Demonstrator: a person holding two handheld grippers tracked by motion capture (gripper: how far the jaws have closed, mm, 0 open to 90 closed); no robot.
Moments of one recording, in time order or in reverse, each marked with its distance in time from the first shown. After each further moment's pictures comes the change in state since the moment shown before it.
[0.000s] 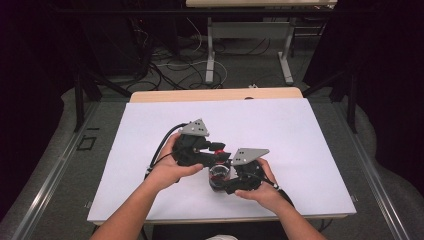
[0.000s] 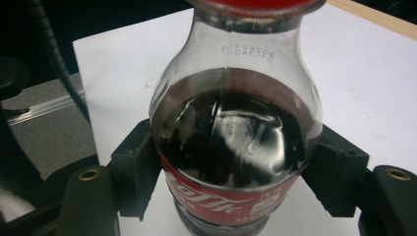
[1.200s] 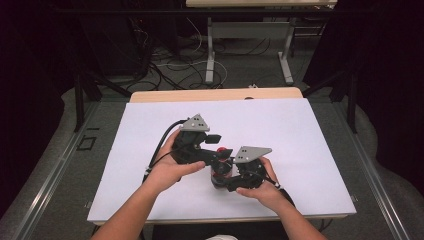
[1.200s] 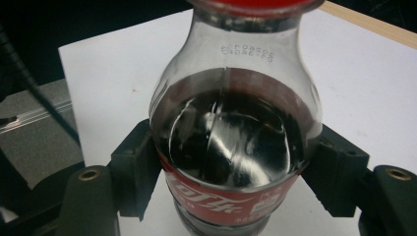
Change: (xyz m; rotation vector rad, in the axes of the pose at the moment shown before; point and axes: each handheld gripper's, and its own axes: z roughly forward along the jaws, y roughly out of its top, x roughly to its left) left arm 0.000 0.009 -0.008 -0.029 0.009 0.017; right arm -0.004 -0.001 -0.002 -0.026 -0.014 0.008
